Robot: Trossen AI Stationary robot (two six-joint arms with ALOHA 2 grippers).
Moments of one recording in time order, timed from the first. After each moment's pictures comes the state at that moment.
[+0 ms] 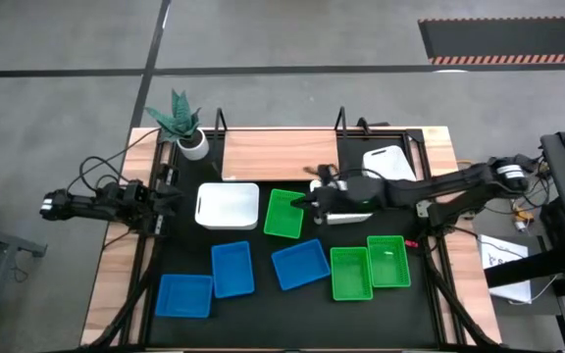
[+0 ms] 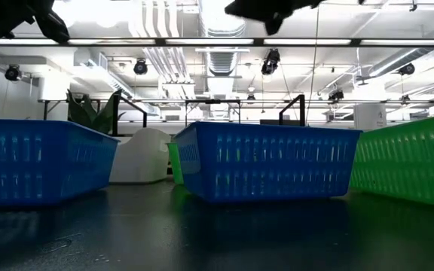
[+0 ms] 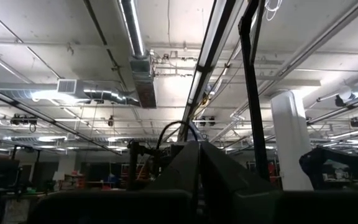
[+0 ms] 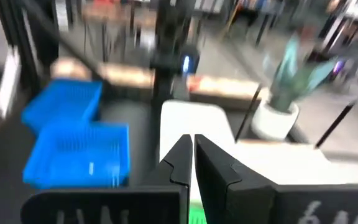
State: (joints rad) left arm -0.11 0.14 0.02 0.75 -0.04 0.04; right arm 0.09 1.41 0.99 0.15 0.13 -0.13
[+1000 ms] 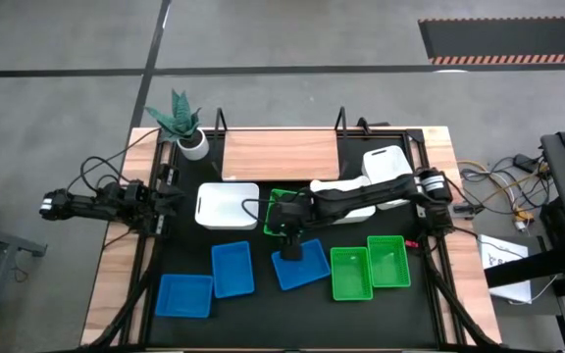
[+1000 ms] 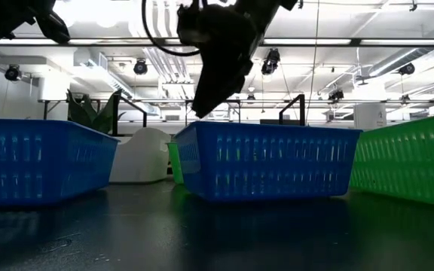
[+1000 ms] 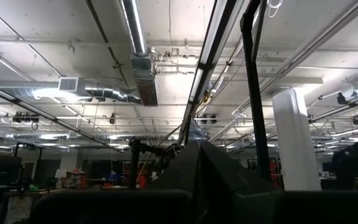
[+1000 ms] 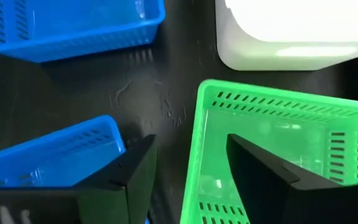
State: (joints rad) left arm -0.10 0.15 0.02 0.75 -0.04 0.04; right arm 0.10 2.00 1.62 -0.65 0.02 0.10
